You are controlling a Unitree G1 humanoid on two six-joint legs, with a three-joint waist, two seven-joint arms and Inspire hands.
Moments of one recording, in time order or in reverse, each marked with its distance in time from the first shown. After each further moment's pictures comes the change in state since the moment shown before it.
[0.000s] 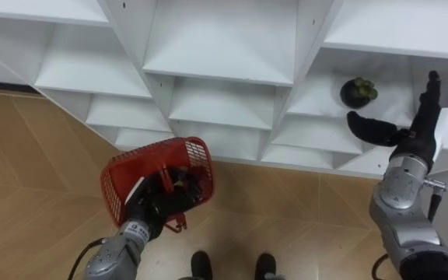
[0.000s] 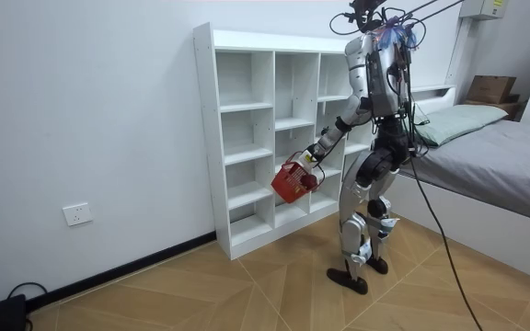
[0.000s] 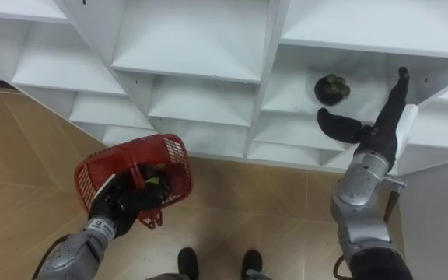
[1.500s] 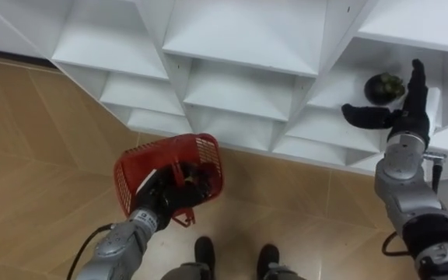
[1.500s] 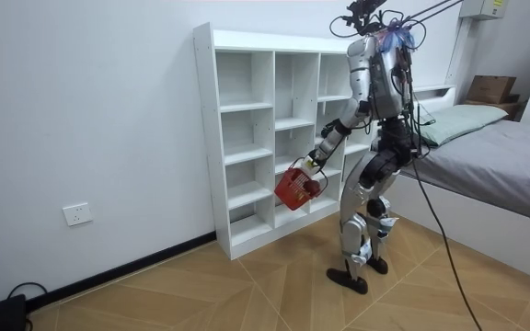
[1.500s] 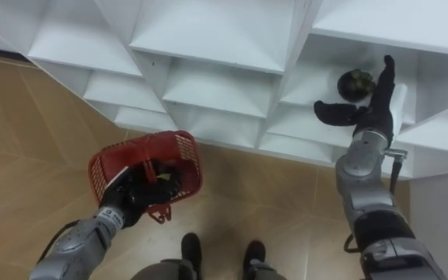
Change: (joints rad) left arm -0.110 0.017 -0.077 0.121 -0.001 0.018 -0.025; right arm -0.200 -0.051 0.042 0.241 0.023 0.044 0.105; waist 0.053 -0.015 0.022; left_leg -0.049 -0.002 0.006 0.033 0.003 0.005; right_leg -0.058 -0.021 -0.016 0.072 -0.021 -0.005
